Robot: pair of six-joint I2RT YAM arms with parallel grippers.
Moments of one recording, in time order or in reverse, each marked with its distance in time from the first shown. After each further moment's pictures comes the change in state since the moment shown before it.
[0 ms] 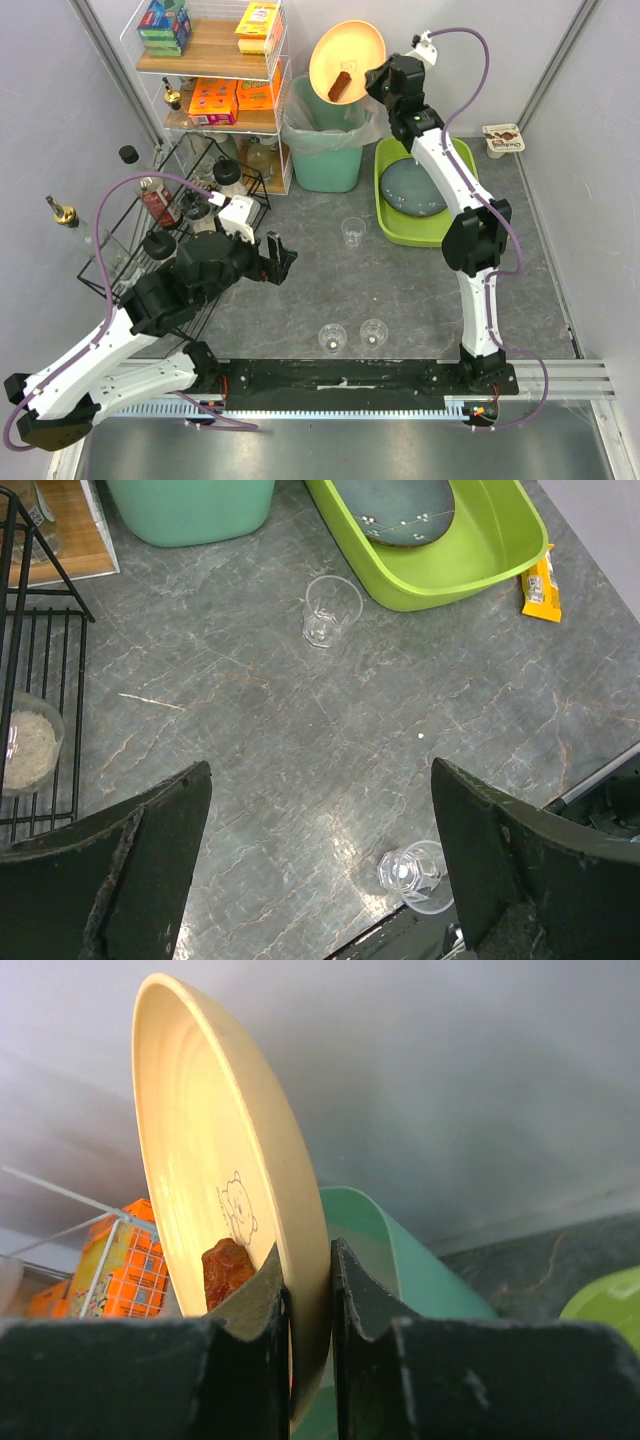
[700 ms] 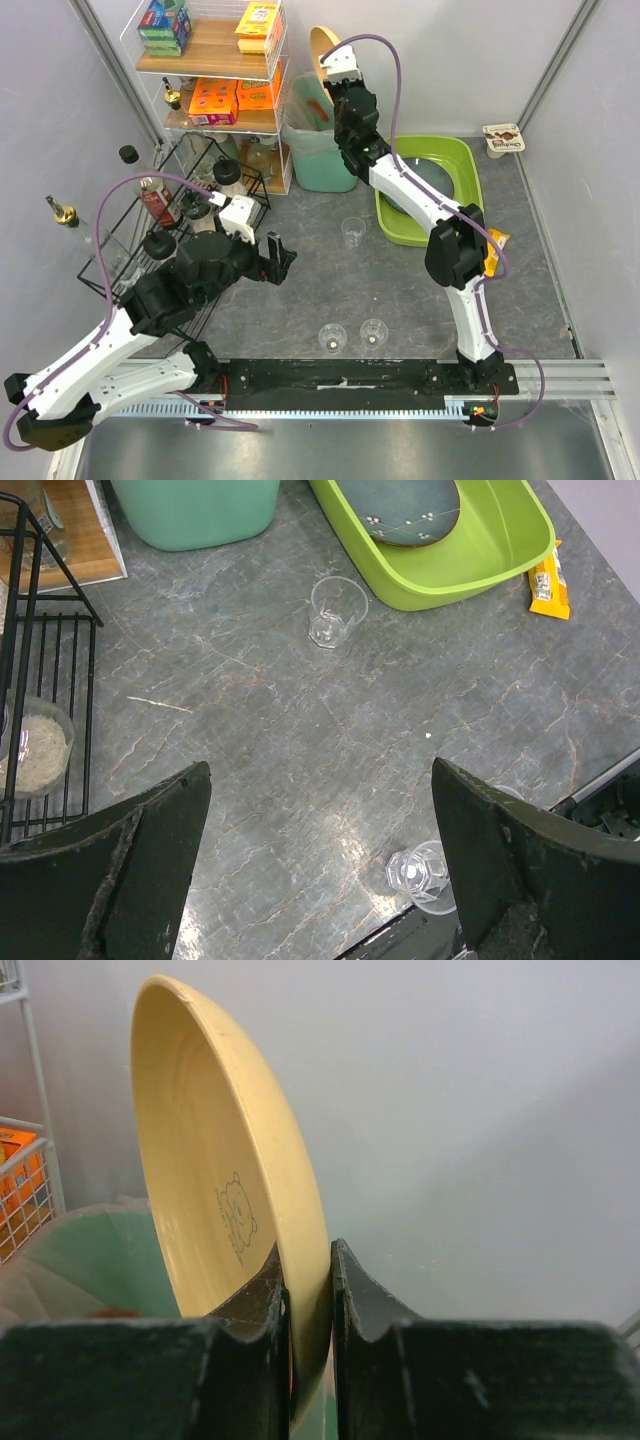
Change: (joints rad) left arm 0.000 0.000 0.000 0.000 -0.006 0.024; right arm 0.259 -0.034 -0.196 0.583 0.372 -1.173
